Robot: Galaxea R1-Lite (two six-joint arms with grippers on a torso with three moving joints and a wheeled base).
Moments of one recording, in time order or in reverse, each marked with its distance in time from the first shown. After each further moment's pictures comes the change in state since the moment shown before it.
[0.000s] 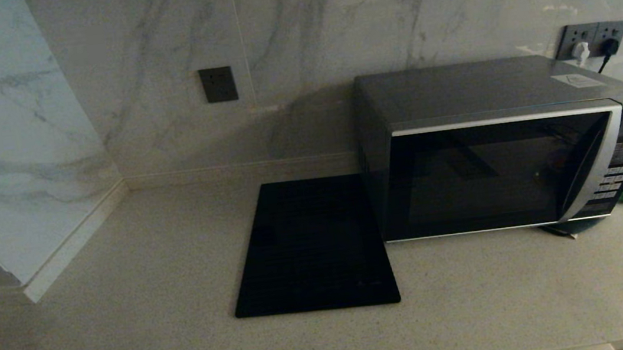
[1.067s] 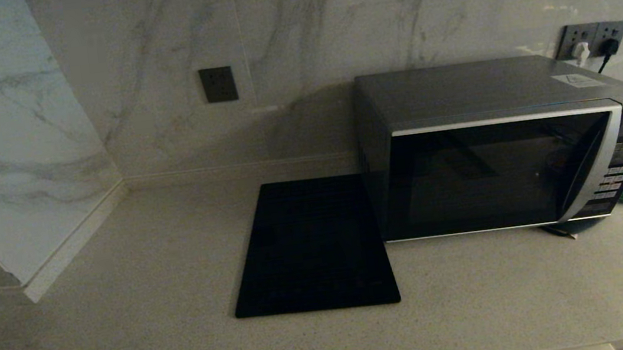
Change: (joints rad) left arm 0.000 0.000 0.000 0.000 0.000 0.000; right arm 0.000 0.000 0.000 0.000 0.000 0.001
